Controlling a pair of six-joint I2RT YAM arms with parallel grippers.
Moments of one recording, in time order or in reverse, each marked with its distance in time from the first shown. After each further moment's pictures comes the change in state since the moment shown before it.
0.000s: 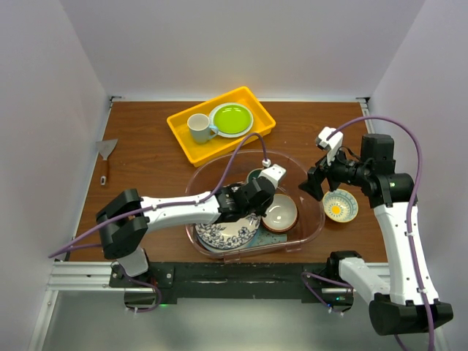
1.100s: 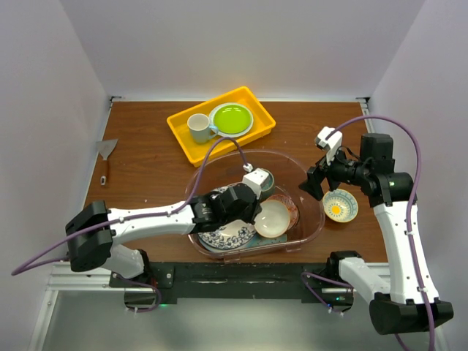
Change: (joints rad) left arm -0.018 -0.244 -0.204 0.061 0.060 -0.089; right arm 0.006 0.006 0.003 -0.004 0.017 -0.003
